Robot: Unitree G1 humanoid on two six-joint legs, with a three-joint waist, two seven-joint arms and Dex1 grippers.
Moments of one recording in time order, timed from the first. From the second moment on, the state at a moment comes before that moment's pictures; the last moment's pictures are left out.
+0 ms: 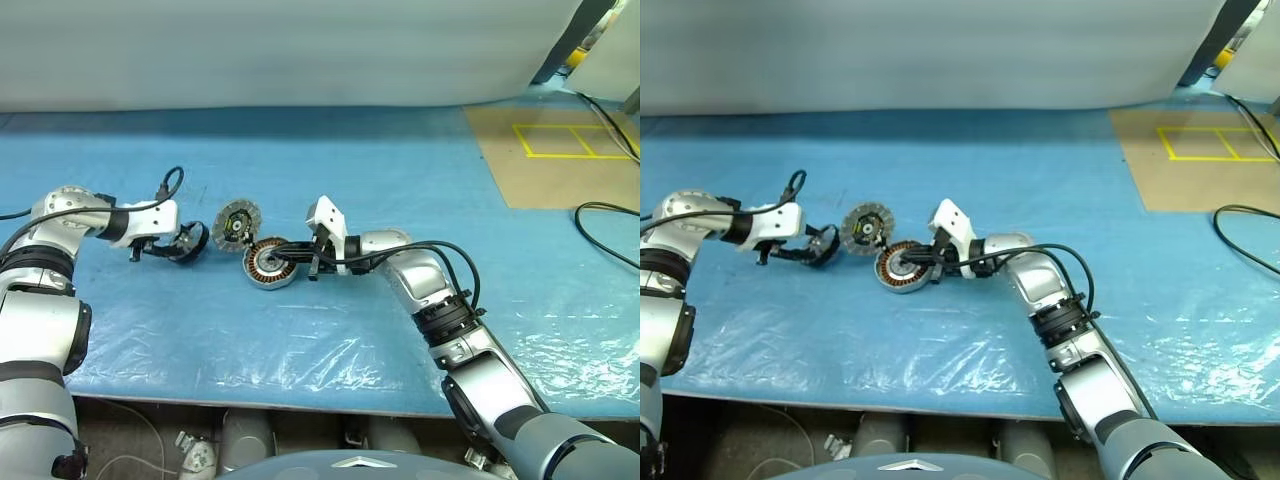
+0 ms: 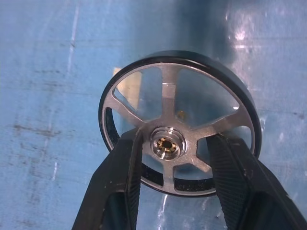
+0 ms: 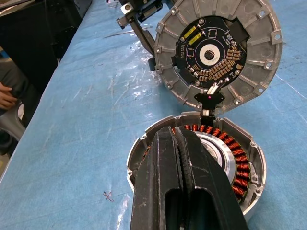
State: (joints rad) left arm -0.97 0.84 -0.18 1.24 0.22 -0.66 -1.34; right arm -0.65 -0.16 0.31 0.24 0.19 0.43 1.00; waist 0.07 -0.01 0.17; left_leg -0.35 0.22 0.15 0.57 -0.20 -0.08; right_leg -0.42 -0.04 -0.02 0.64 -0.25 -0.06
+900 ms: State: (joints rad) left arm 0.17 0.64 0.30 -0.36 -0.57 0.21 -0.92; right arm -0.60 -0.30 0.26 0.19 0.20 0.34 1.08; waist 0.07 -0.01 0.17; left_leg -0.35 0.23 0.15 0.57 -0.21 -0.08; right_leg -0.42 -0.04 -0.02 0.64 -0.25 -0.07
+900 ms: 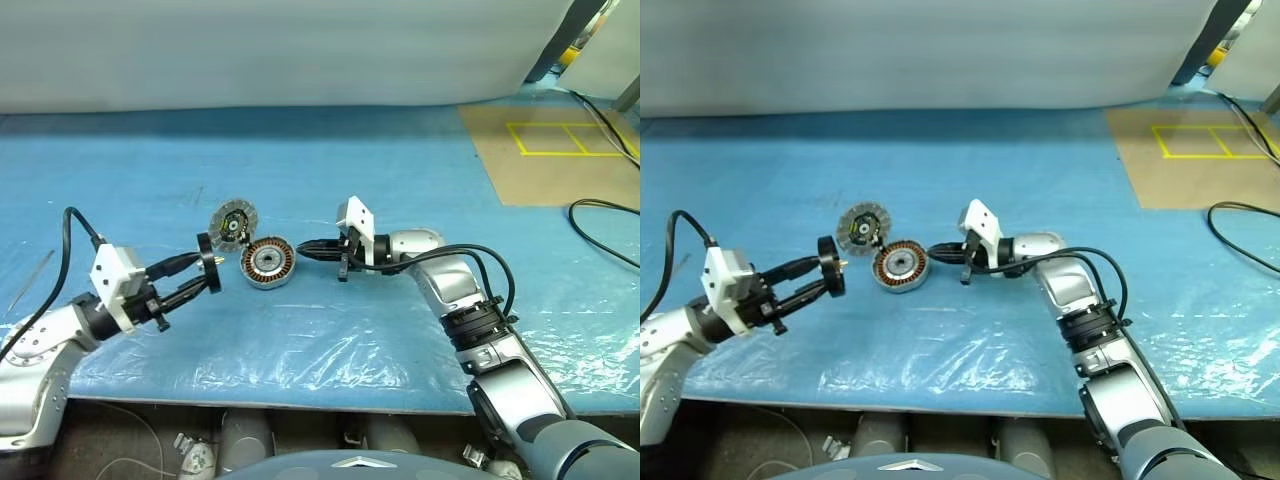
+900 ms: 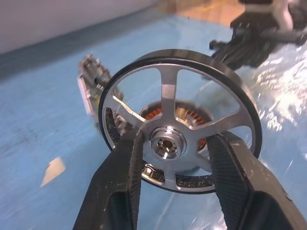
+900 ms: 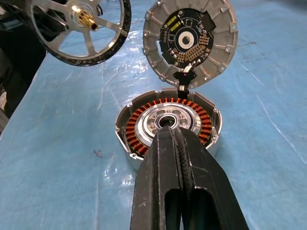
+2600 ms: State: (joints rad) left arm -0.08 0.65 0.07 -0.28 -0.36 0.42 -0.76; right arm -0.54 -0.33 0.32 0.19 0.16 0.31 1.07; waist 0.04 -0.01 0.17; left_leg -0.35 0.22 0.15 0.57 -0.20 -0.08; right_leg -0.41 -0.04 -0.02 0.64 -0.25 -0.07
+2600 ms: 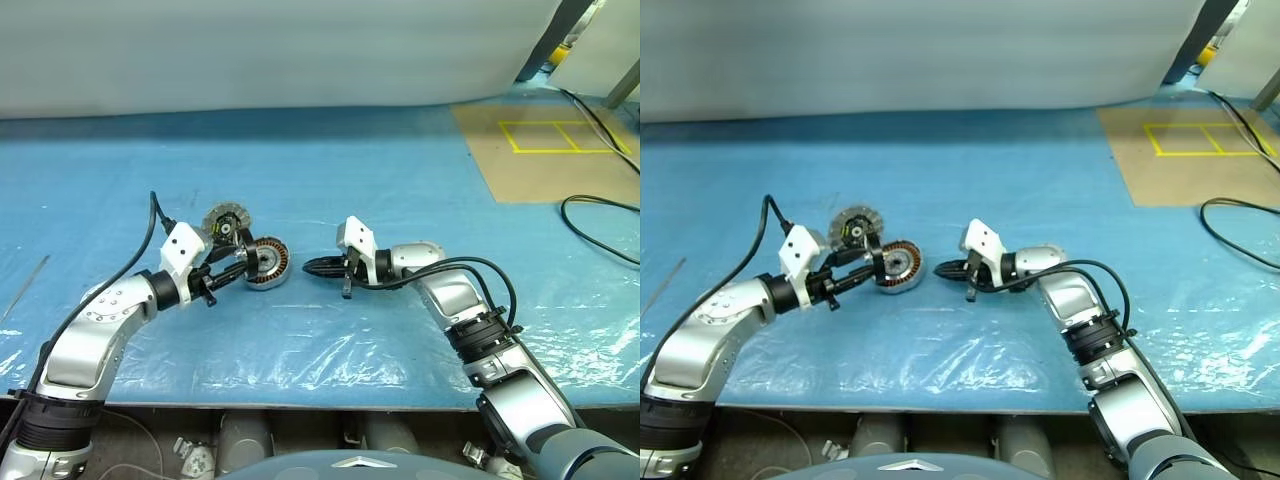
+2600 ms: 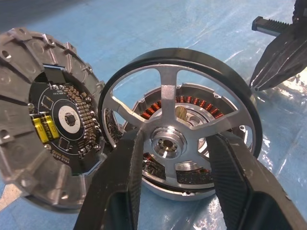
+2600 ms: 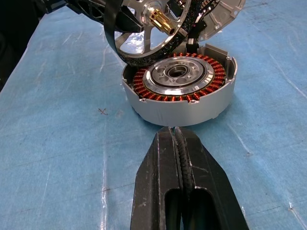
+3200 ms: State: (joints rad) left arm -0.12 0.74 -0.01 -0.29 -0.29 0.47 -0.78; right arm -0.54 -0.32 0.33 0.20 0.15 0.30 1.06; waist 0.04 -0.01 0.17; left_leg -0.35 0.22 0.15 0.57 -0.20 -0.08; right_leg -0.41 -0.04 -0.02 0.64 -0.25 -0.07
